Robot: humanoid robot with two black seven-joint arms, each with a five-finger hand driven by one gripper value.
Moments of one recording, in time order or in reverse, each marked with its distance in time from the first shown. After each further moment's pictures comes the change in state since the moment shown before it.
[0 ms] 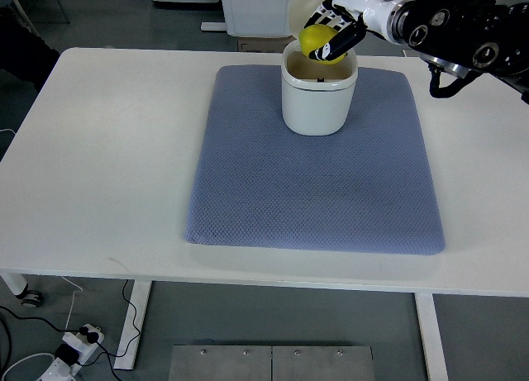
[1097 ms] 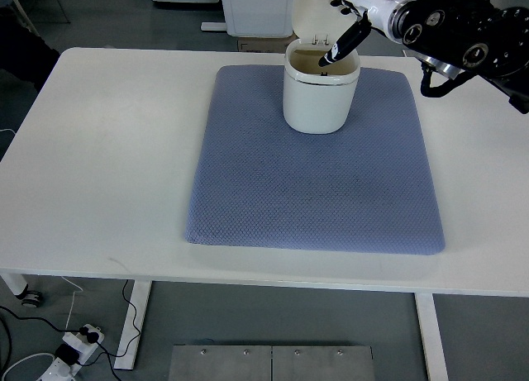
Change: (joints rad) left arm 0.000 0.000 0.000 0.000 0.000 0.000 0.000; right arm -0.028 0.033 0.018 -0.061 0.041 -0.032 -0.068
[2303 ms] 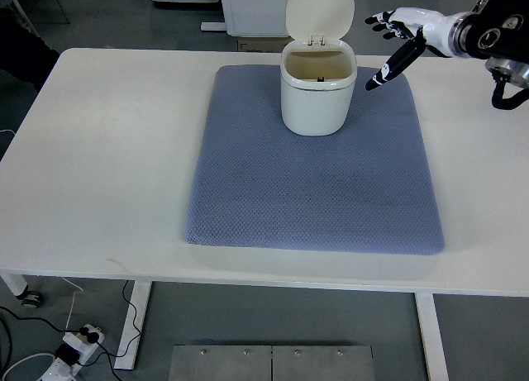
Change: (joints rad) left arm -0.001 0.000 0.000 0.000 0.000 0.000 0.000; right arm 0.059 -0.282 -0.016 0.290 -0.041 0.045 0.014
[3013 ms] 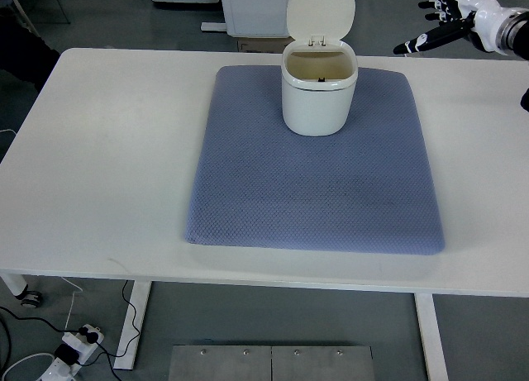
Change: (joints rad) left arm 0.000 0.000 0.000 0.000 0.000 0.000 0.000; right arm -0.192 -0.141 0.311 -0.039 0.062 -0.095 0.012
